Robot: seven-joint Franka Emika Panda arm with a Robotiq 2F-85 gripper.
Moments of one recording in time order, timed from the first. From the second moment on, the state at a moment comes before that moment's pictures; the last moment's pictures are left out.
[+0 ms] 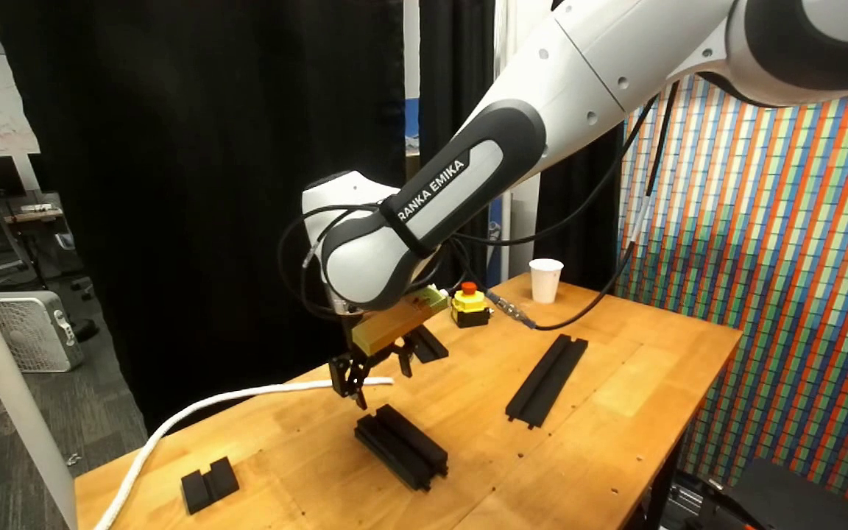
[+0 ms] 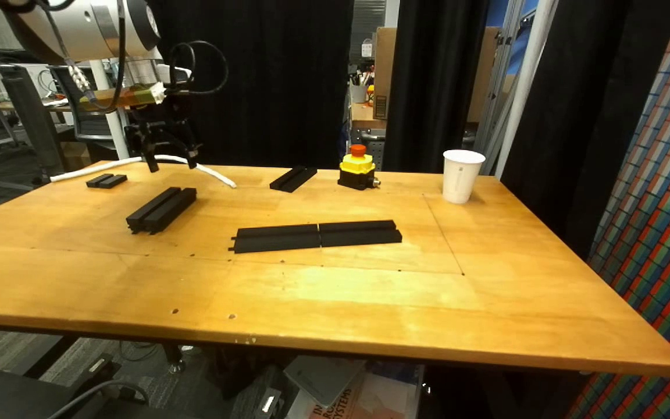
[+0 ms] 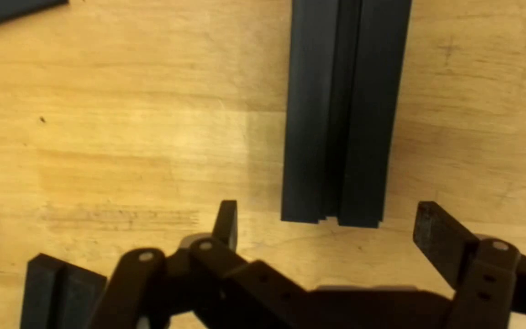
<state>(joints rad) 0.37 0.44 0.13 -1.82 -0.23 2.19 0.47</state>
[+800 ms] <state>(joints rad) 0.39 0.38 0.11 -2.03 -0.23 2.45 0.55</state>
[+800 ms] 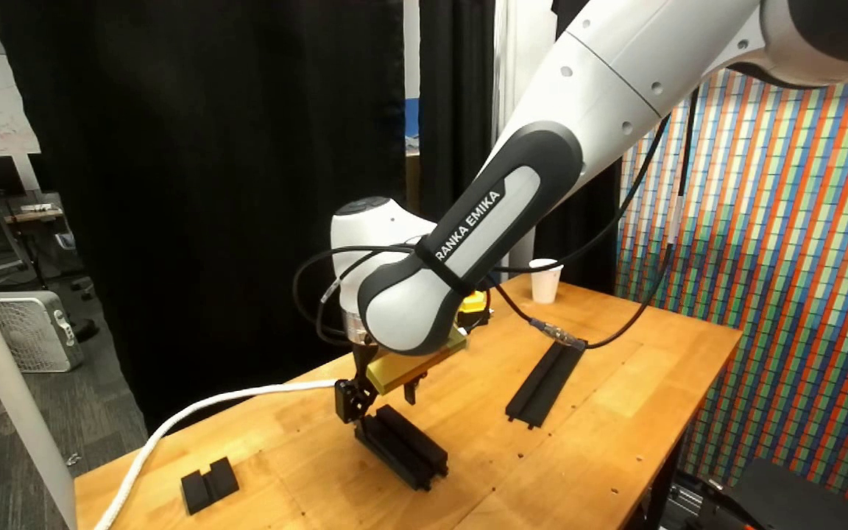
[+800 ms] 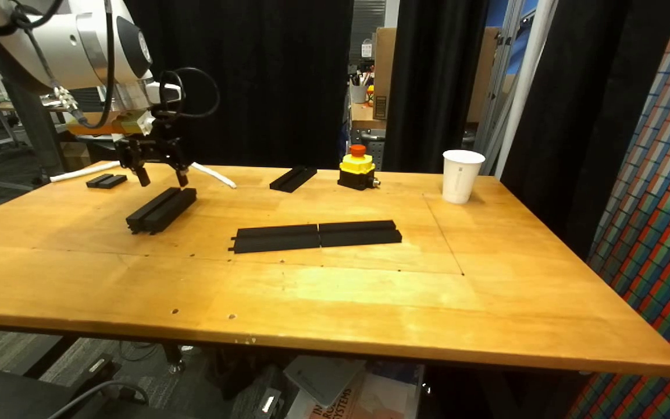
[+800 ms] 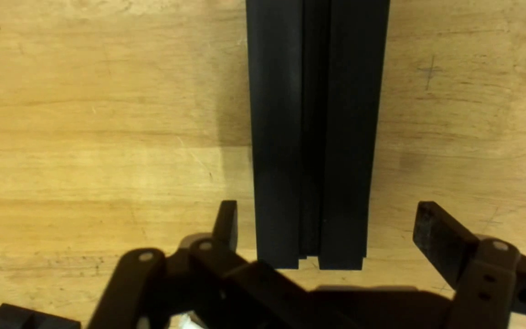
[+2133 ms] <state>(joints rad) 0.37 0.36 0.11 -2.14 -0.15 2.53 0.54</state>
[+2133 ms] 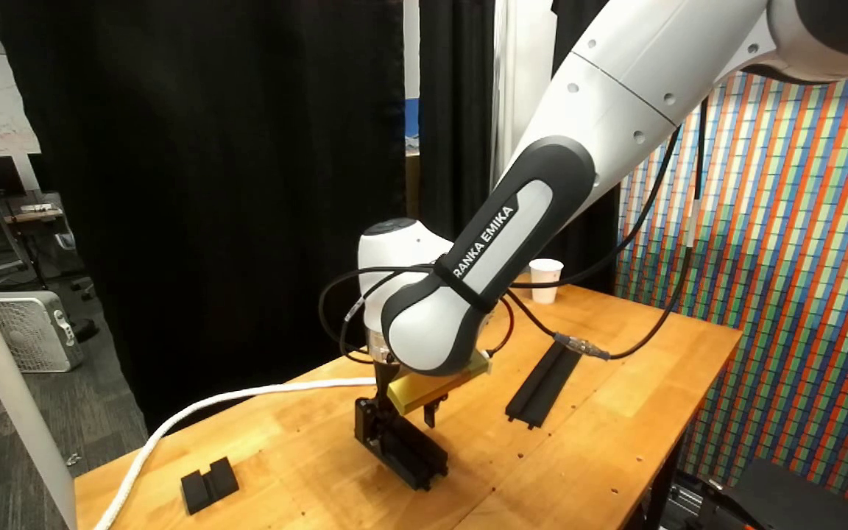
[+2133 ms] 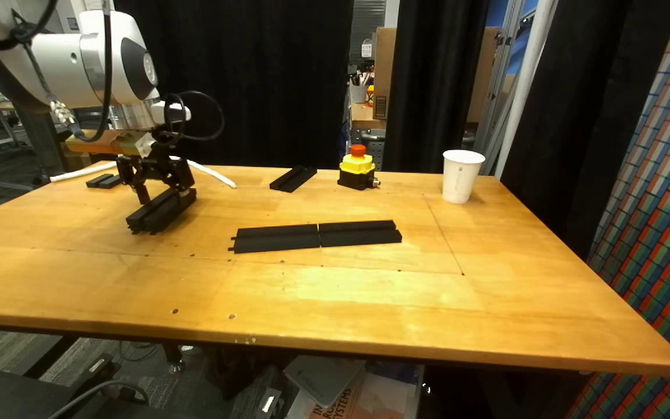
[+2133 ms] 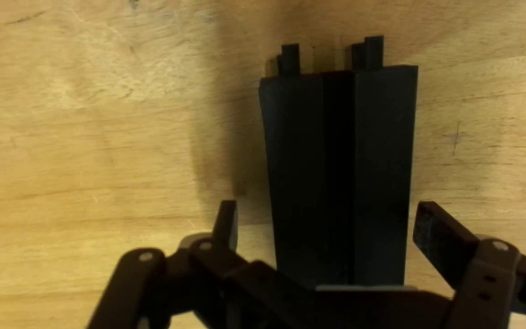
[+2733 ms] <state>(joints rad) 0.37 0.36 0.11 -2.15 -0.13 2.54 0.53</state>
